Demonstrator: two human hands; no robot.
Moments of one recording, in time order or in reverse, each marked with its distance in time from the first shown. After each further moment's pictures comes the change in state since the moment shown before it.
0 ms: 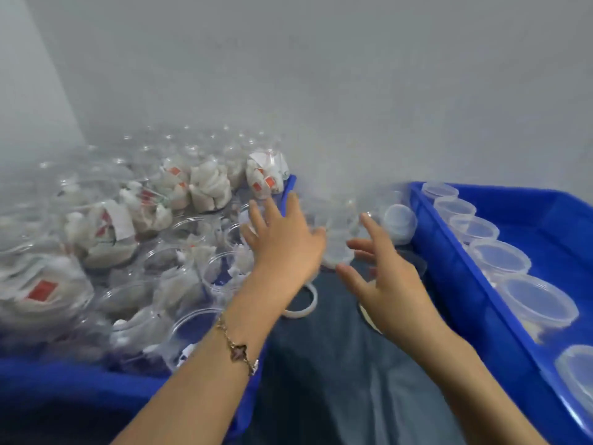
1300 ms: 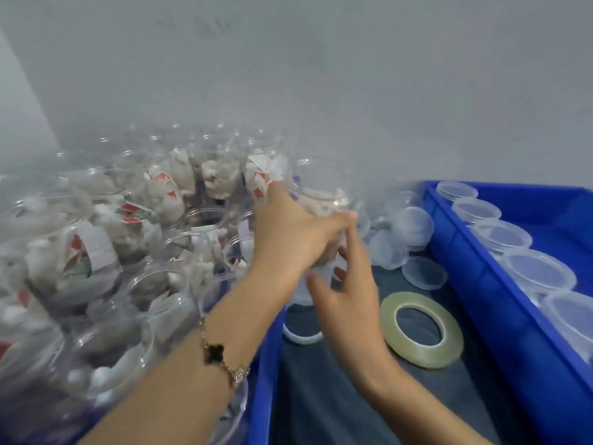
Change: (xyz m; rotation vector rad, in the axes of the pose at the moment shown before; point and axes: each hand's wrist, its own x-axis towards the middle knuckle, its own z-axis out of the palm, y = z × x) left_hand 0.044 -0.005 -0.013 -0.692 -0.005 -0.032; right_hand 0.041 -0.018 0.084 0.430 0.217 0.043
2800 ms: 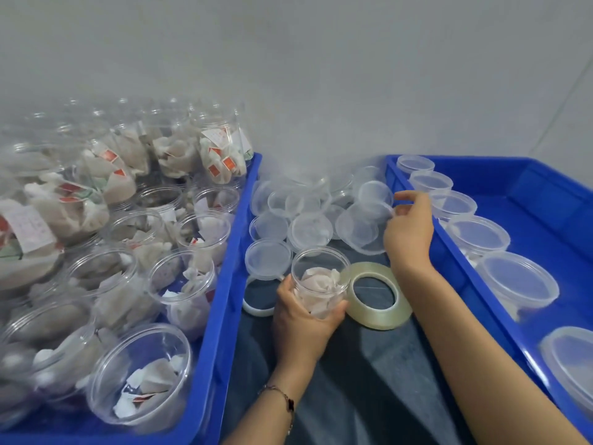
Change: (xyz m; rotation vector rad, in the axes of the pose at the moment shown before) left_hand -0.099 -0.142 0.122 0.103 0.104 -0.022; right_hand 0.082 0.074 -0.130 -0.224 0.462 0.224
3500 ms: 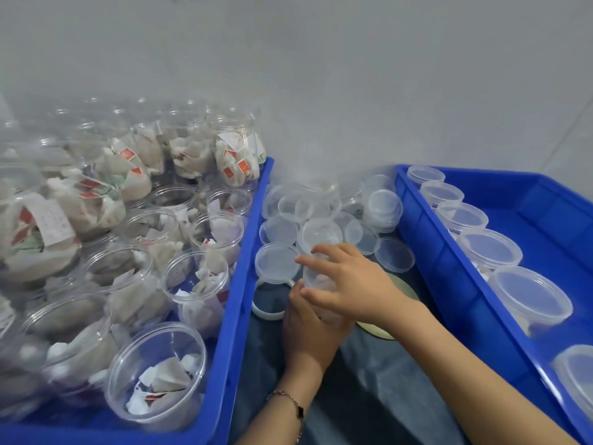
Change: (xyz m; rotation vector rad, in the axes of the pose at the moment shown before) left_hand 0.003 0.006 -0.004 0.020 -0.104 -0.029; right_hand -0.072 -0.015 0.013 -0.832 -0.857 -0.688
